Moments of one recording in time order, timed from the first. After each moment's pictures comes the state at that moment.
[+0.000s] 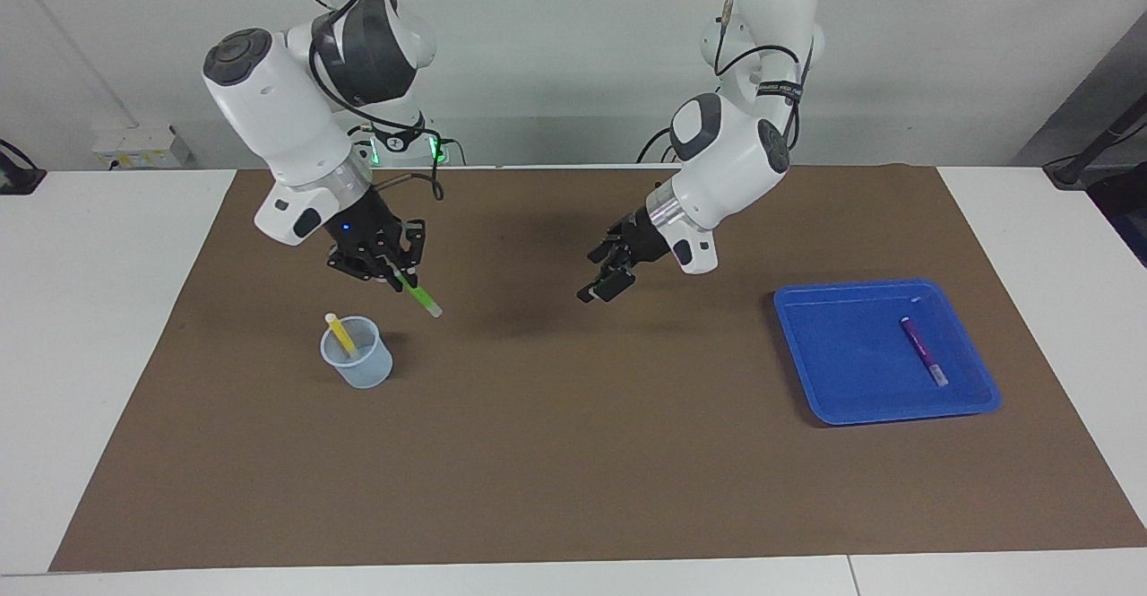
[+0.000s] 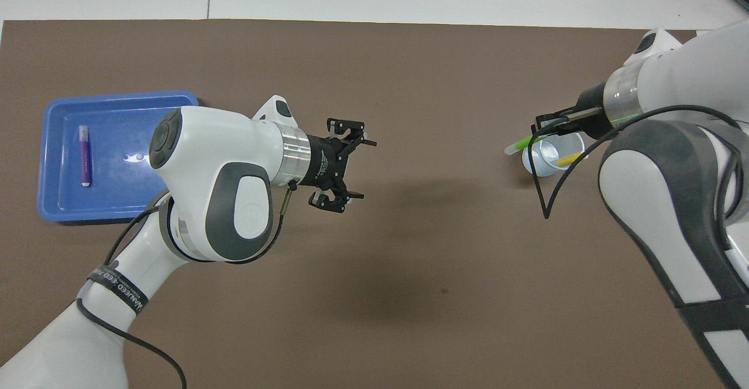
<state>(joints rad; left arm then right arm) -0.19 0.22 -0.36 -1.90 -0.72 2.34 -1.23 -0.07 0.13 0.20 -1.70 0.13 1.94 -0.12</state>
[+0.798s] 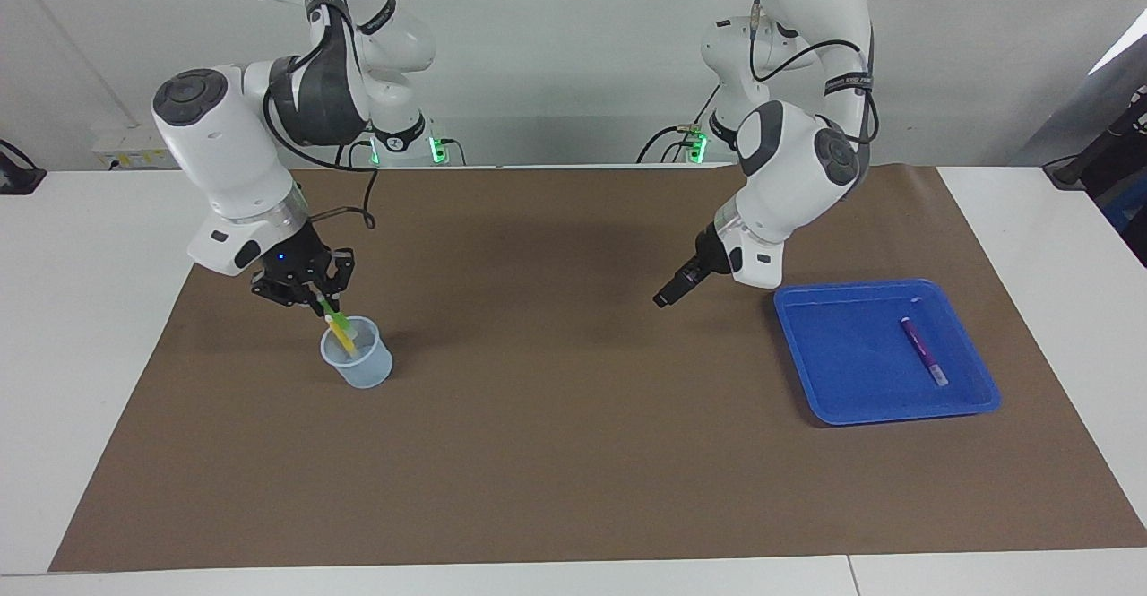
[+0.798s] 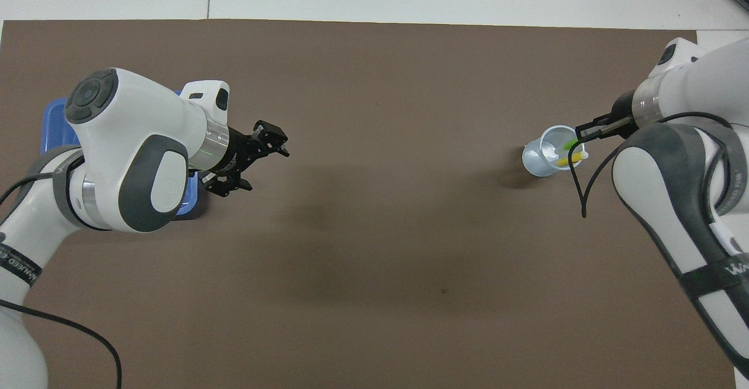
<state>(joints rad) 0.02 0.19 -0.35 -1.89 -0.27 2.09 -0.75 -0.16 0.17 0.20 -1.80 0.00 2.05 -0.26</state>
